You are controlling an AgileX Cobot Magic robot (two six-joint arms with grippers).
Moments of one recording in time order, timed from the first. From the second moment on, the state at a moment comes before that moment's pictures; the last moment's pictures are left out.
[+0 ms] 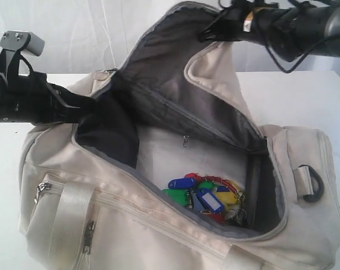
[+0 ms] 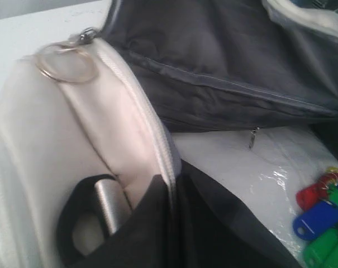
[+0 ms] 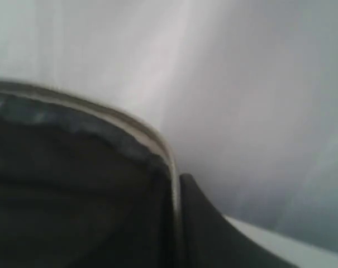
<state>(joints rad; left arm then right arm) -0.22 1.40 -0.81 1.64 -0.60 -1.57 0.39 1.97 -1.52 -0.41 -0.13 0.24</state>
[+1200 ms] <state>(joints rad) -0.22 1.40 -0.81 1.66 -0.64 -1.57 0.37 1.54 -1.51 -0.06 0.69 -0.31</state>
